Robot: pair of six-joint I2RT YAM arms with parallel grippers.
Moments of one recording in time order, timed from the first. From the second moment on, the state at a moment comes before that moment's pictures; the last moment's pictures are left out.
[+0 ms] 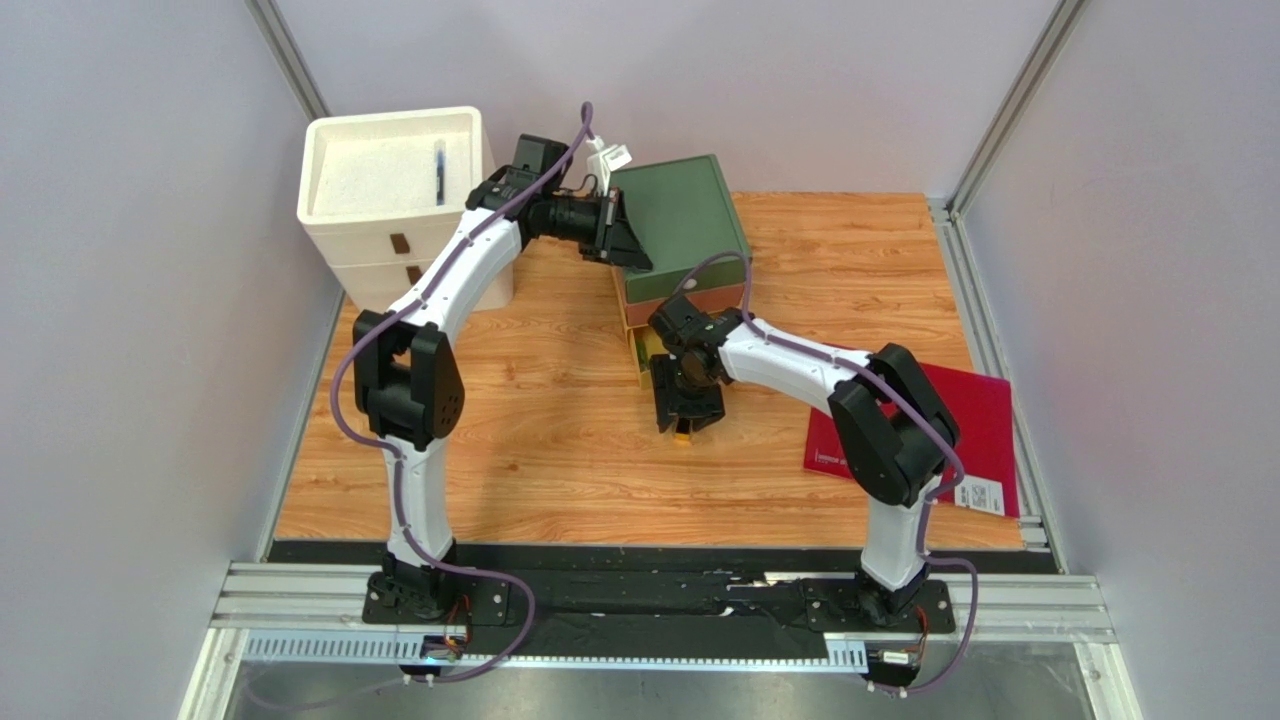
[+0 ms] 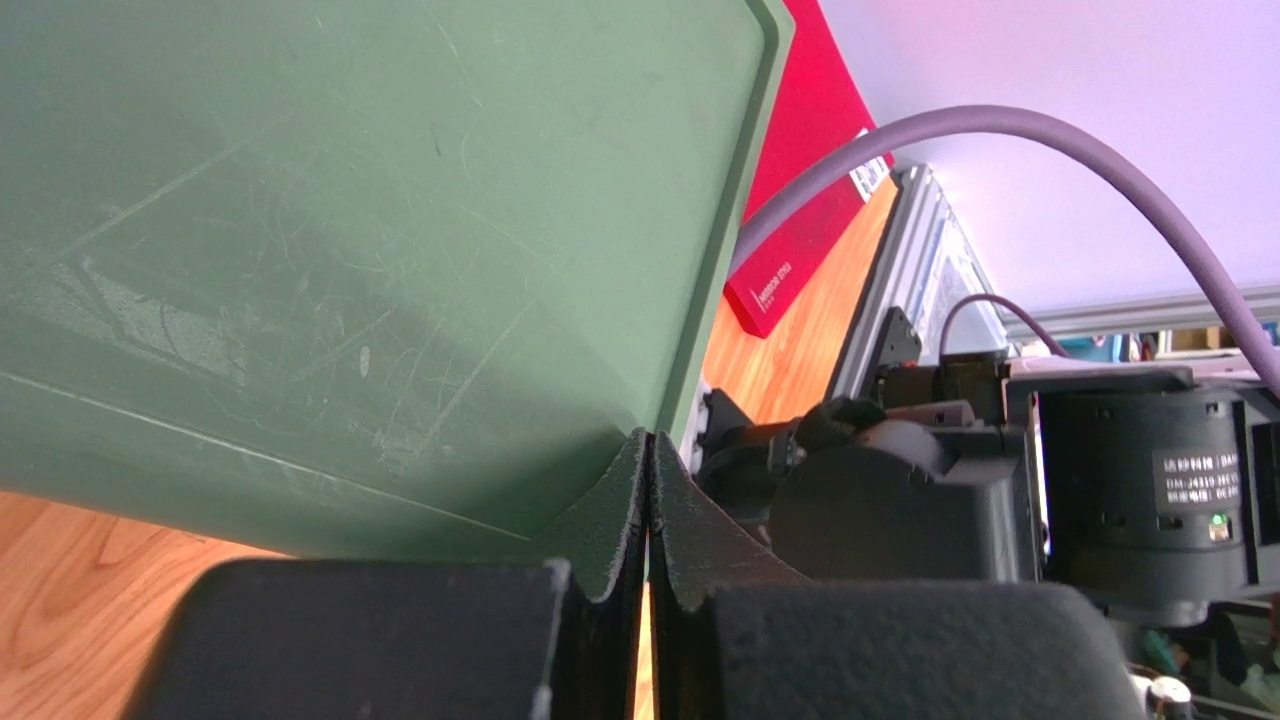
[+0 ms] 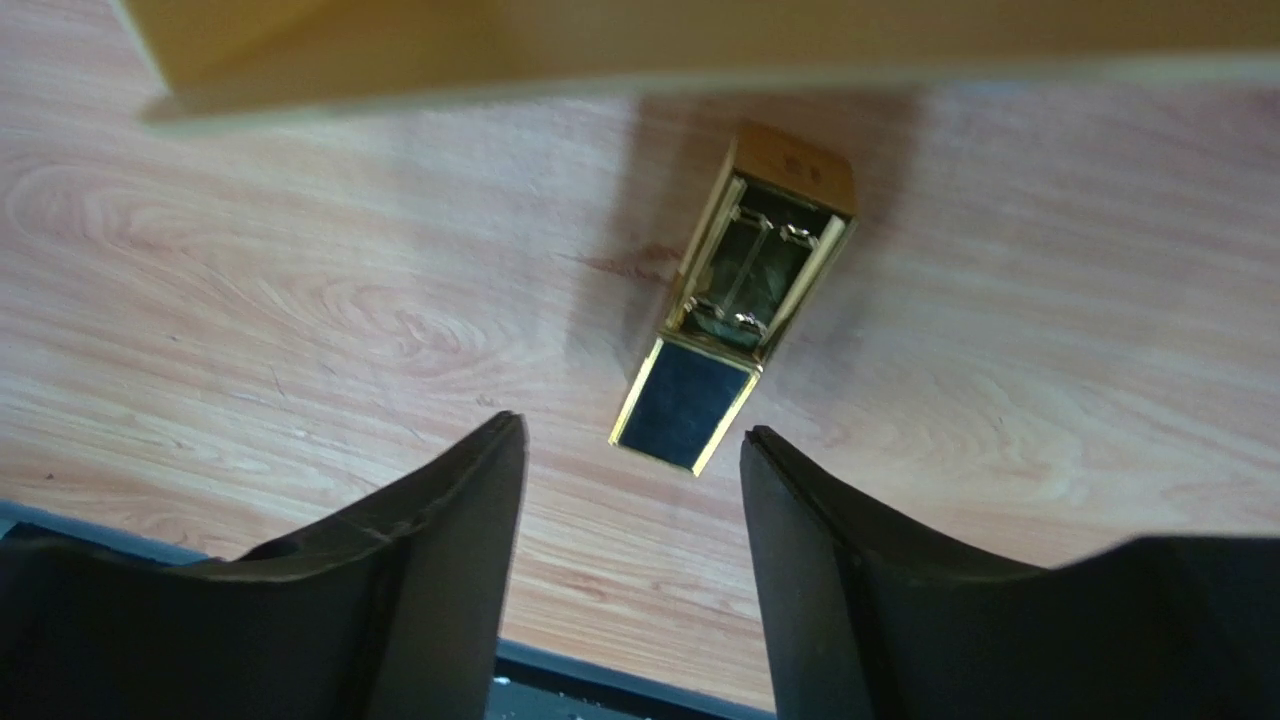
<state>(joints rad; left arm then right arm) -0.34 2.05 1.95 -0.69 0.95 -0.15 0.72 1.87 1.31 -0.72 -0.07 0.59</state>
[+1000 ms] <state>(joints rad) -0.33 2.05 1.94 -0.63 0.92 -0.15 0.73 1.95 1.42 -0.92 0.09 0.56</state>
